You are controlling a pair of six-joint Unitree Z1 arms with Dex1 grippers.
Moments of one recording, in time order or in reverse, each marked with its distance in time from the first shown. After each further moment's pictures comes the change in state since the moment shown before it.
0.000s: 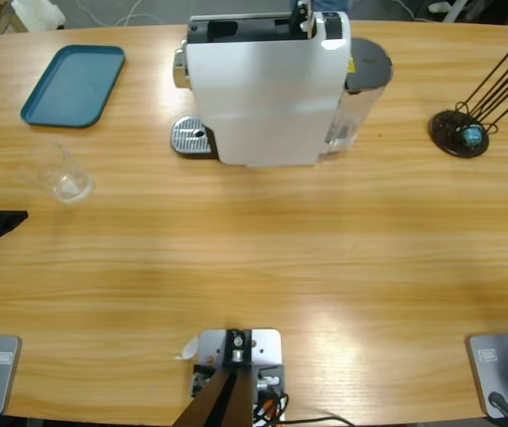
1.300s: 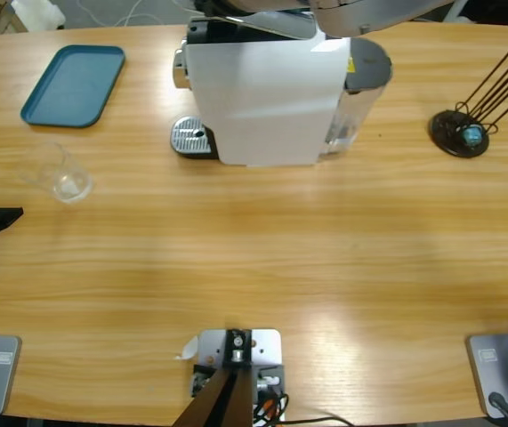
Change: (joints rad) arm 0 0.000 0.000 -0.021 0.014 0.000 0.042; arm 1 0.098 0.246 -0.123 -0.021 0.061 0.087
